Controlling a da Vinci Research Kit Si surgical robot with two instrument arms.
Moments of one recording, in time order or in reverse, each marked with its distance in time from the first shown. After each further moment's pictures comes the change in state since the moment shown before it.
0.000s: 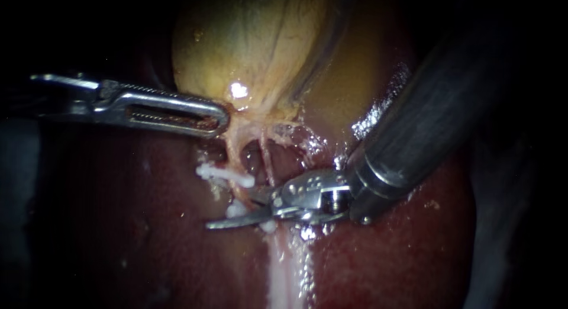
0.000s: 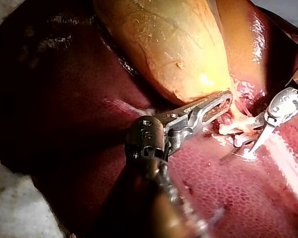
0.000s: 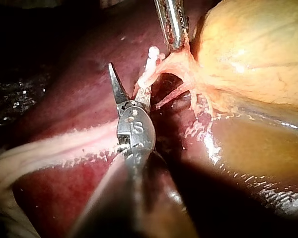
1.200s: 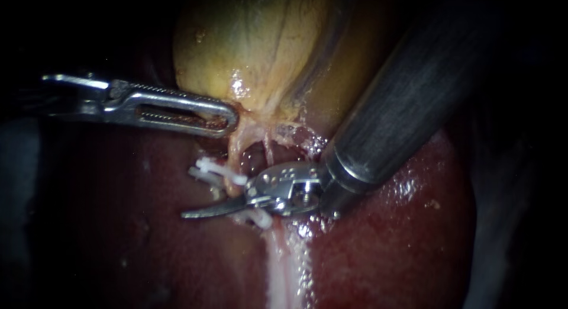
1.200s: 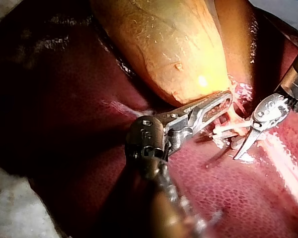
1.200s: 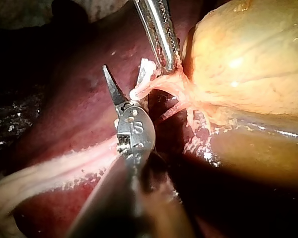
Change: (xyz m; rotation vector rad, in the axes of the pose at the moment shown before) right arm 0.001 0.001 0.002 0.027 0.002 0.046; left arm 0.000 0.000 0.001 0.000 0.000 0.000
